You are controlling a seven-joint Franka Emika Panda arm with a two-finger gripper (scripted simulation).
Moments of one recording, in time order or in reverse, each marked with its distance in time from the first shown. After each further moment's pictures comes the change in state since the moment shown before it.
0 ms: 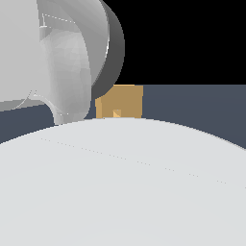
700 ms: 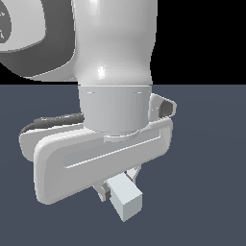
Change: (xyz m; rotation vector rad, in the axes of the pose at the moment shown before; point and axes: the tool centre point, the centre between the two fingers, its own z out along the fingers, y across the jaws) arm 0.103 0.077 -0.018 0.000 0.000 0.128
